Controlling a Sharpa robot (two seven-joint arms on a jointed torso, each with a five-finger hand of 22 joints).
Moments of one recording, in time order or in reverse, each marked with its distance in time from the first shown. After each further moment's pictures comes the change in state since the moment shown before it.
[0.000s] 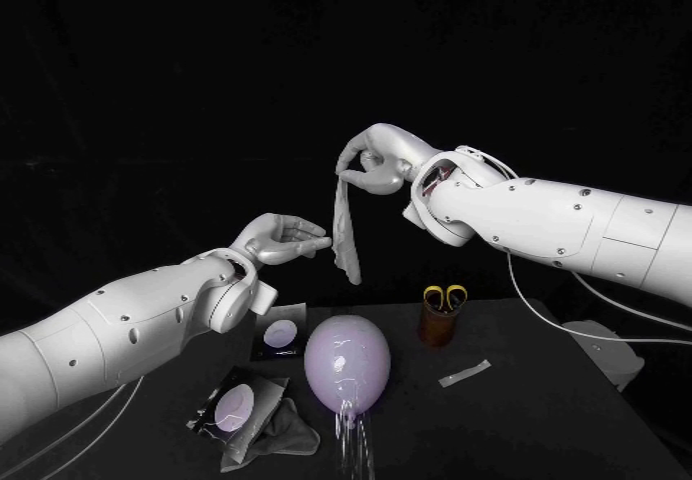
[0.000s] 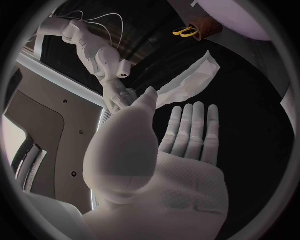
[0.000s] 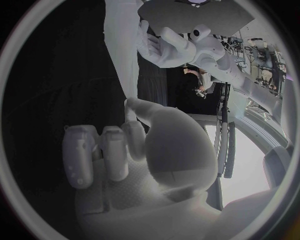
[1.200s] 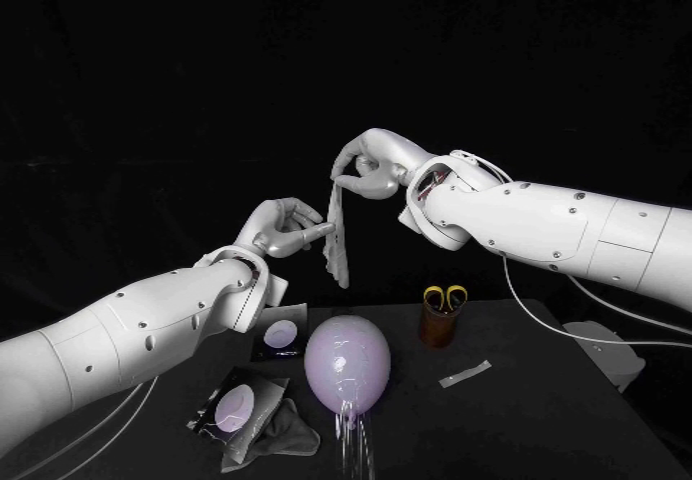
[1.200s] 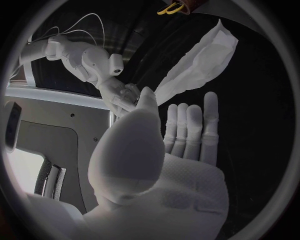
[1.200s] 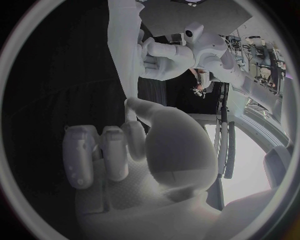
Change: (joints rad) left arm -0.004 0.027 0.006 0.033 -0.108 -0.292 0.040; left_hand 0.106 0.072 -0.291 0.126 0.000 -0.083 -0.006 0.433 0.109 -0.135 -0.065 0.589 0.218 0.157 -0.081 0.515 0.151 0.016 0.245 -0.097 0.354 0.211; right arm -0.006 0.010 -0.002 0.009 0.007 0.006 -0.007; right_hand -0.005 -0.005 0.003 -0.003 0.003 0.005 0.001 0.000 0.000 0.000 0.000 0.004 0.000 0.000 0.000 -0.001 0.000 0.000 0.001 -0.003 0.004 0.000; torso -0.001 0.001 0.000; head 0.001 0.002
